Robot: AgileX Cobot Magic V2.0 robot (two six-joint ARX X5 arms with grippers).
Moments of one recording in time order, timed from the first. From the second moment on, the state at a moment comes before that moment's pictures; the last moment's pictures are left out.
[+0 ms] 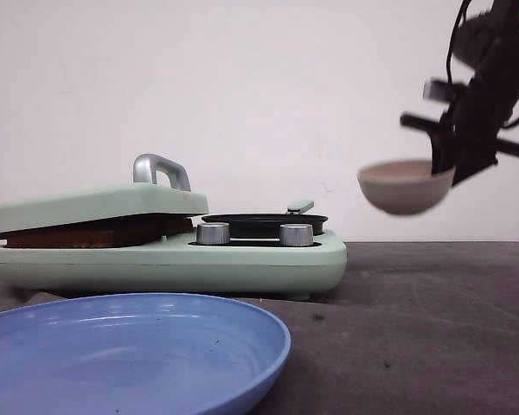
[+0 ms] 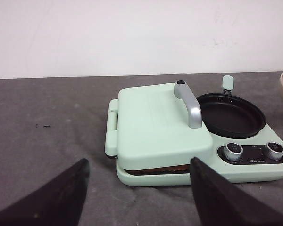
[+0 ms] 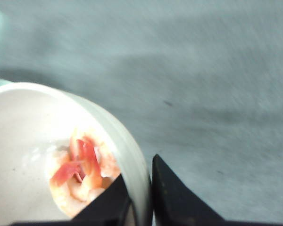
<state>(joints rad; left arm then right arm) -0.25 0.17 0.69 -0.71 -0.05 -0.06 0.04 1.87 1.56 -0.55 -0.29 0.19</state>
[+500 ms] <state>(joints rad) -0.25 0.17 0.69 -0.75 -0.05 -0.07 0.26 1.83 1.56 -0.28 -0.30 0.30</state>
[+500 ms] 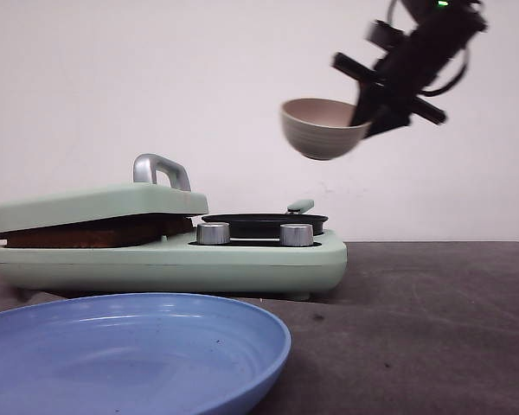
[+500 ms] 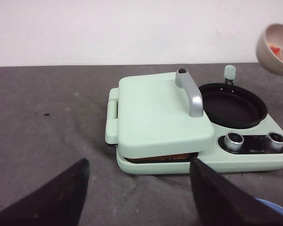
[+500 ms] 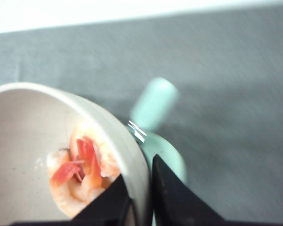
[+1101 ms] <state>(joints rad) -0.25 0.17 0.69 -0.75 -0.05 -0.07 0.56 1.83 1.56 0.09 0.29 -0.38</state>
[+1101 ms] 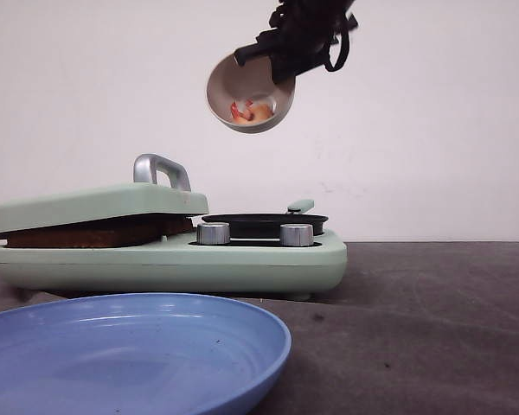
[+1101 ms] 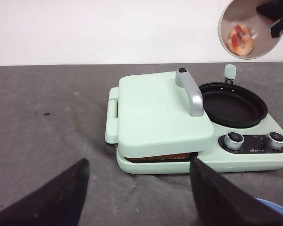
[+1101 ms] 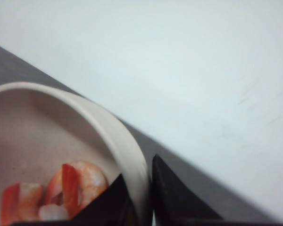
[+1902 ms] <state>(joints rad) -0.25 0.17 0.69 -0.69 -0.05 -0.07 0.63 1.83 1.56 0.30 0.55 -0.84</state>
